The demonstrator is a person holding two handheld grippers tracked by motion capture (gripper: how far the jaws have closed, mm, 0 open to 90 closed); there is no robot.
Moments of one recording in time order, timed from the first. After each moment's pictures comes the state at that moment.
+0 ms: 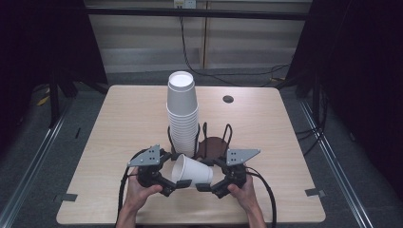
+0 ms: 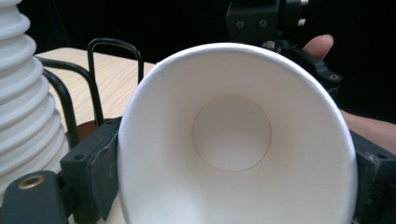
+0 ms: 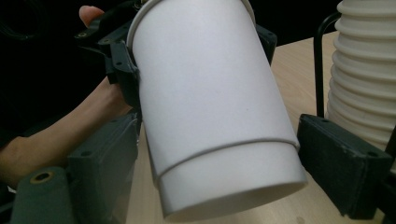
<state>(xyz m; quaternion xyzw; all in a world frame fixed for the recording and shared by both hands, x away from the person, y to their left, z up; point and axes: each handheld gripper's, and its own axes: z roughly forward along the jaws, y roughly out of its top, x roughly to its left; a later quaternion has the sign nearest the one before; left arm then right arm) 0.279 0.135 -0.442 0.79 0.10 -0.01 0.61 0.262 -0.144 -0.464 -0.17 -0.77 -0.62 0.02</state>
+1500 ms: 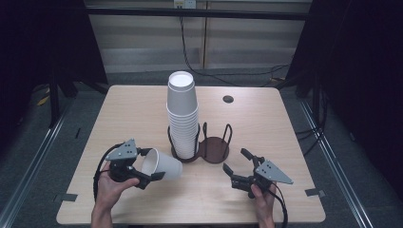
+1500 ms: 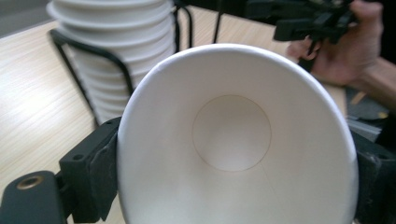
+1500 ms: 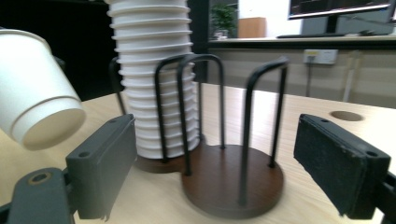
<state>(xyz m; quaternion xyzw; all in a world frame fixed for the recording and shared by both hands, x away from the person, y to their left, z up) 0.291 0.202 -0.427 0.84 0.18 0.06 0.51 0.230 -0.204 -0.498 -0.36 -0.63 -0.62 -0.30</state>
